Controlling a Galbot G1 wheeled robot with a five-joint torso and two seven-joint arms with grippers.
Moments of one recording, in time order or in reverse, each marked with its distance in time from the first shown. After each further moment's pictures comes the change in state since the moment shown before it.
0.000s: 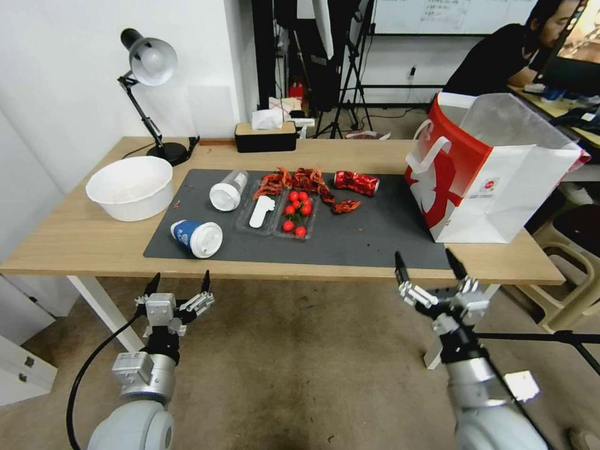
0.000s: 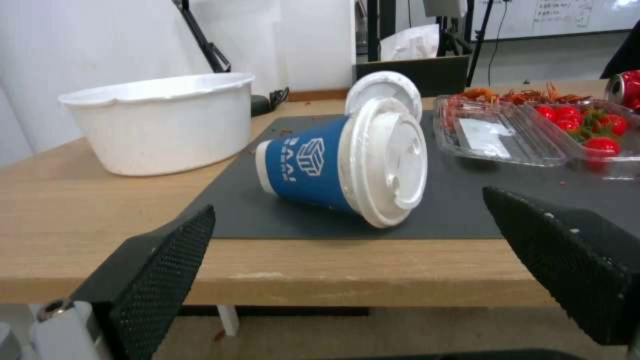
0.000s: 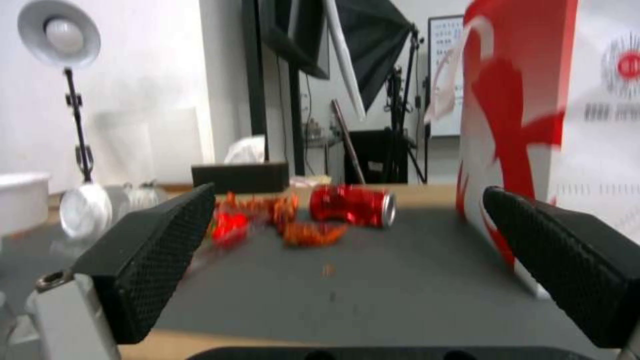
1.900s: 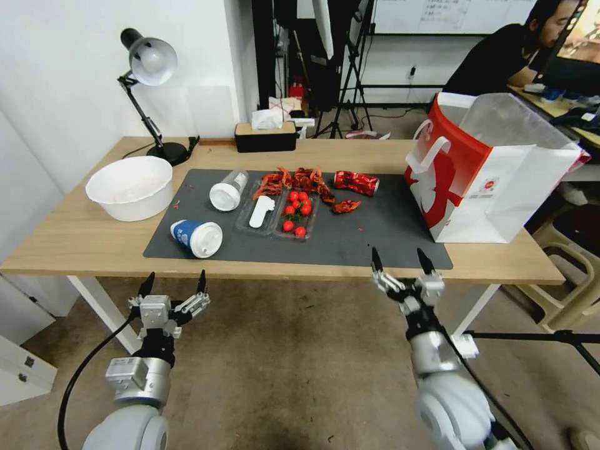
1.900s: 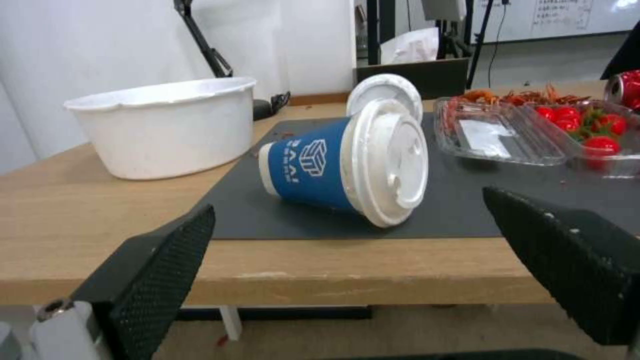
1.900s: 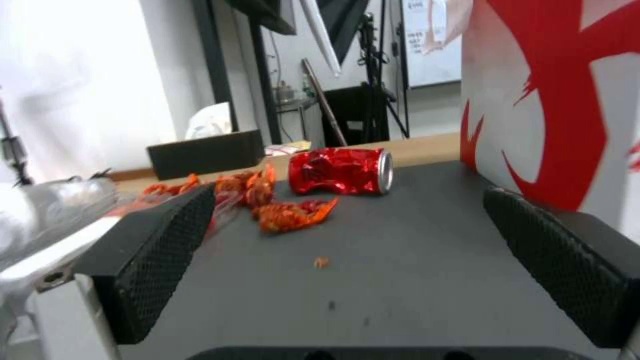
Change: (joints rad) left arm 0.009 0.004 0.002 0.010 0.006 -0.028 -0.004; right arm 0.360 -0.044 -0.177 -0.127 0.139 -0.244 0.218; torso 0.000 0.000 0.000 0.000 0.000
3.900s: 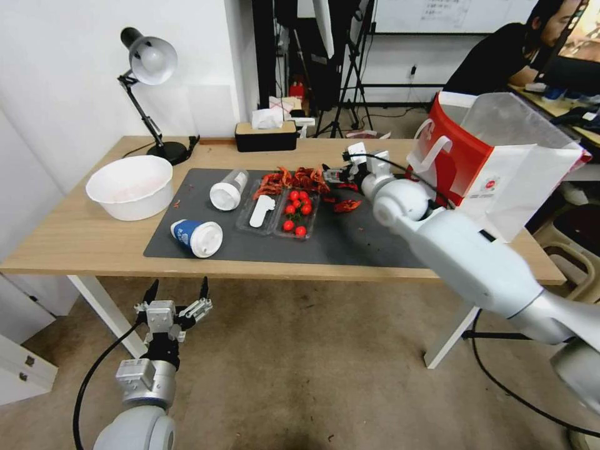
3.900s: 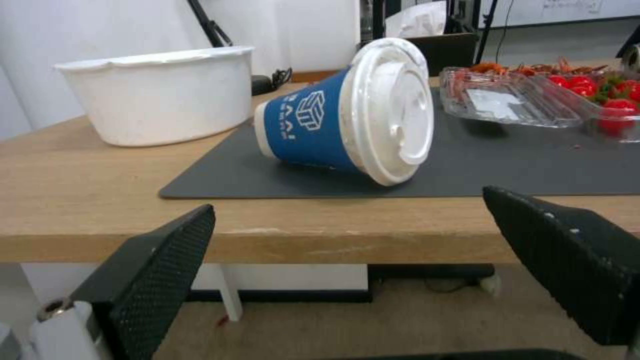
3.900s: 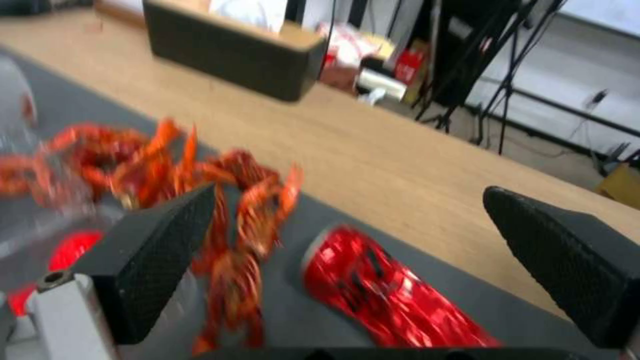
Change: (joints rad) left arm -0.013 -0.030 0.007 0.058 0.022 -0.020 0.002; right arm 1.173 -0.180 -0.608 -0.587 0.374 -0.645 -0.142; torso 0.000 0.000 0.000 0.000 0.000
